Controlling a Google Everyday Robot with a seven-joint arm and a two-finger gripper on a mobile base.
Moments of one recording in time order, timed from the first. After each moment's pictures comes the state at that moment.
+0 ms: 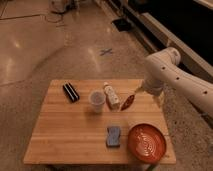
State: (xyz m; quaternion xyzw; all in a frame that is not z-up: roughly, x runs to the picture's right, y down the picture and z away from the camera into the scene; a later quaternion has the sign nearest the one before) arm 0.216 0.043 0.725 -0.26 -0.11 -0.40 0.87
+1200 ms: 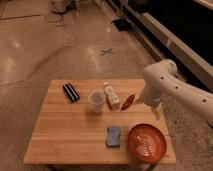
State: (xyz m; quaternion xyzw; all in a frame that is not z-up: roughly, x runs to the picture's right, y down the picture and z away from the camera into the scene) arm 0.205 0.127 0.730 -0.32 -0.16 -0.39 0.85
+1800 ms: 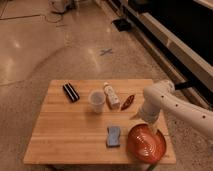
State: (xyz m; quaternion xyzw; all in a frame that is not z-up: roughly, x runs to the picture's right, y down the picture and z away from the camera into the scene) arm 0.187 0.197 0.762 -0.31 -0.21 -0.37 0.85
